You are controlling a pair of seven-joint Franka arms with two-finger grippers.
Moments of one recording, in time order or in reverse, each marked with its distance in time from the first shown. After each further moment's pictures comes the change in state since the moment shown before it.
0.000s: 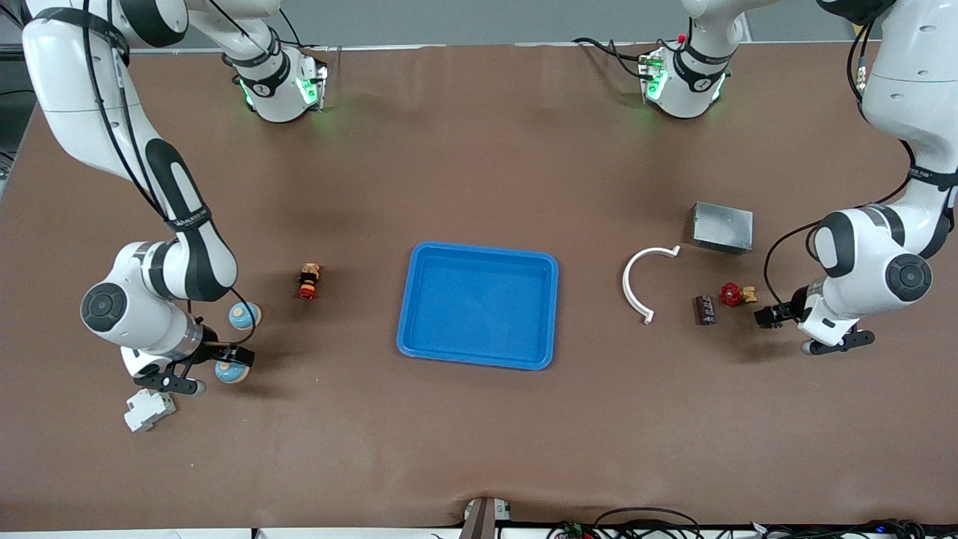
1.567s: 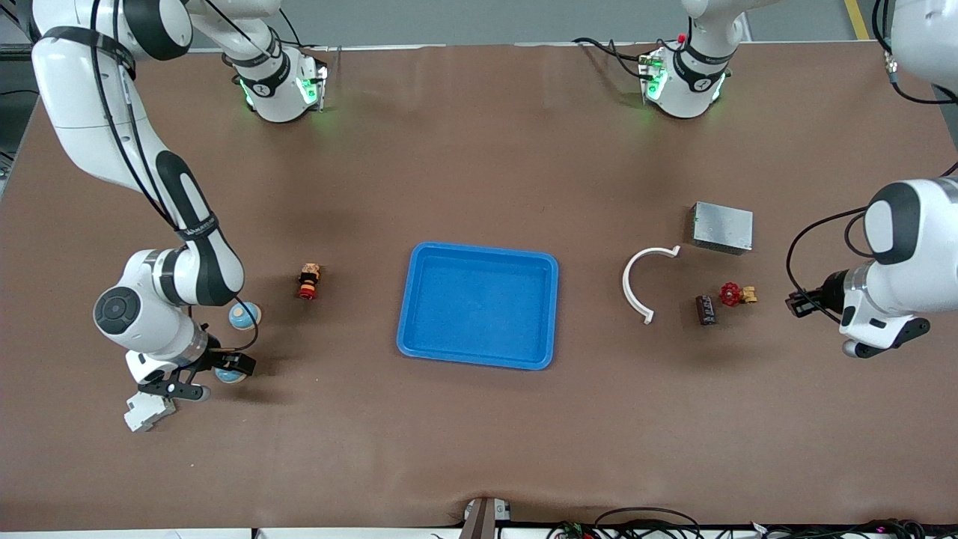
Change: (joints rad) left arm -0.001 -0.185 -0.147 0.237 0.000 -0.561 -0.310; right arm 0.000 0.056 -0.003 0.024 -0.055 0.090 -0.001
